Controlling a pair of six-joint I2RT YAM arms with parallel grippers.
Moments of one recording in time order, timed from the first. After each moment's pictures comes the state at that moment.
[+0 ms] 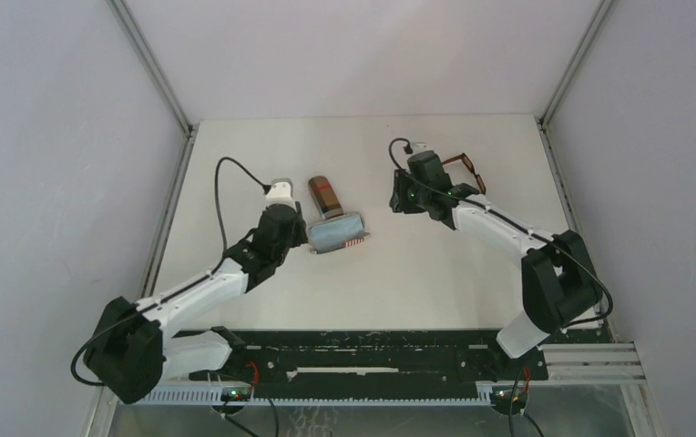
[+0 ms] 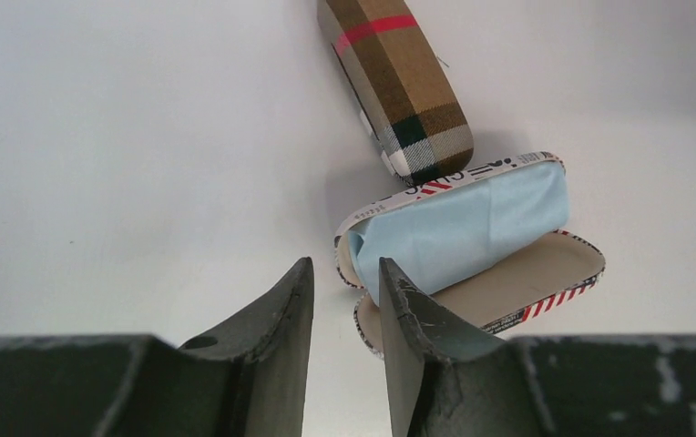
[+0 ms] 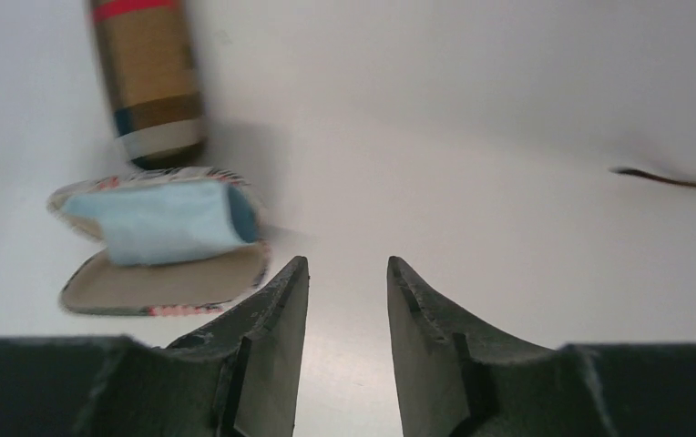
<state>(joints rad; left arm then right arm) -0.61 1.19 0.63 0.00 -0.42 -0.43 0.51 1.61 1.14 -0.29 -0.01 0.39</state>
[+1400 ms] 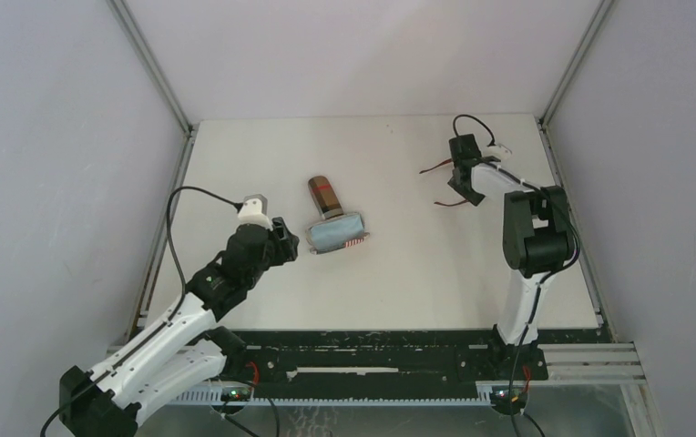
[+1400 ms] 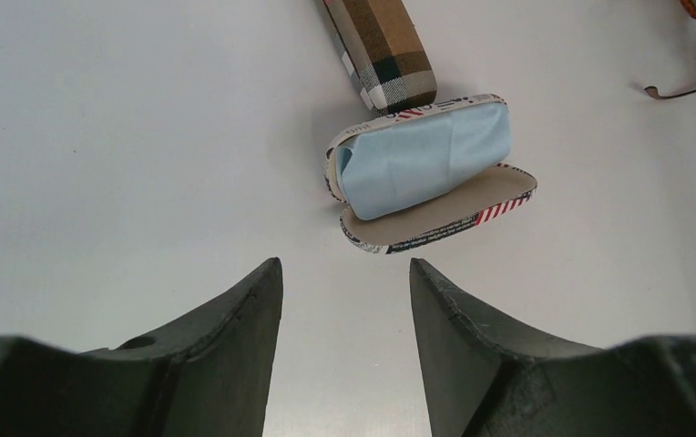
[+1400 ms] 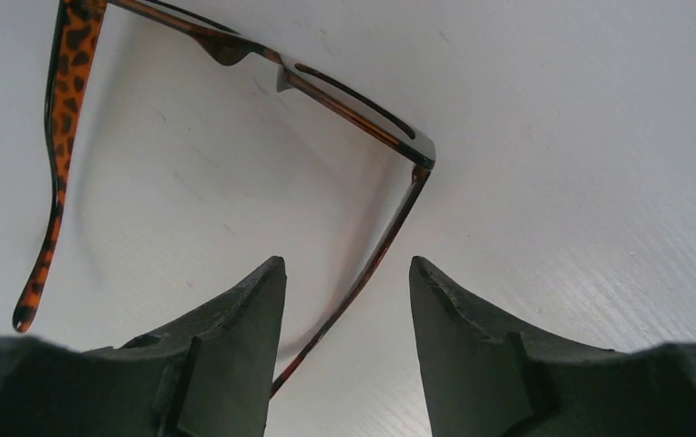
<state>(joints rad) -0.60 0.77 0.56 -0.31 -0.34 -0.56 0.14 1.94 1.34 -0.48 0.49 0.85</state>
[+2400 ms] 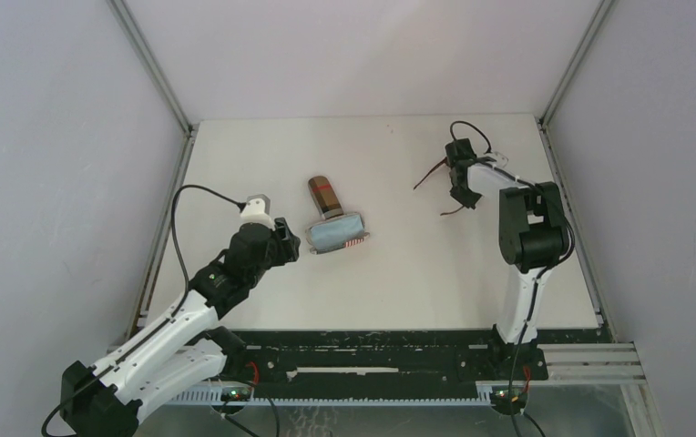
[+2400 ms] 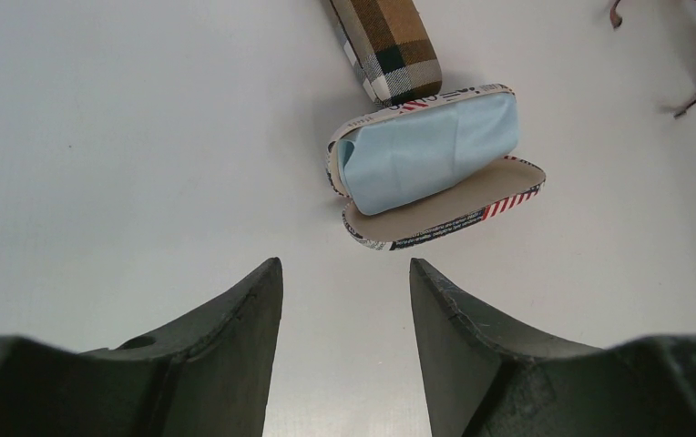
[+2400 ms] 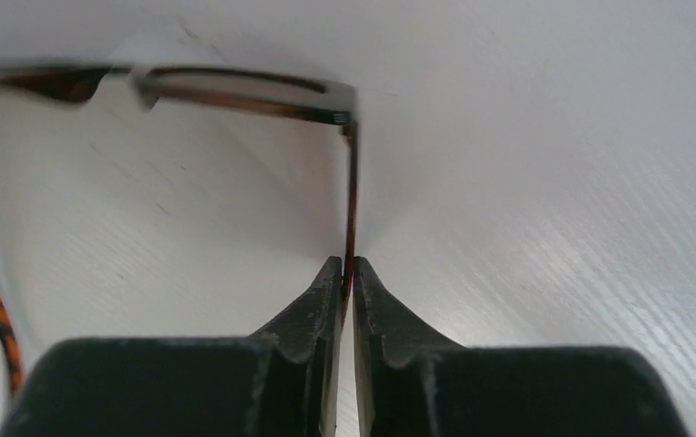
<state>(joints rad) -0.60 0.80 0.56 -0.31 -0.33 -0.56 0.16 2.02 1.40 -0.59 0.49 0.89</state>
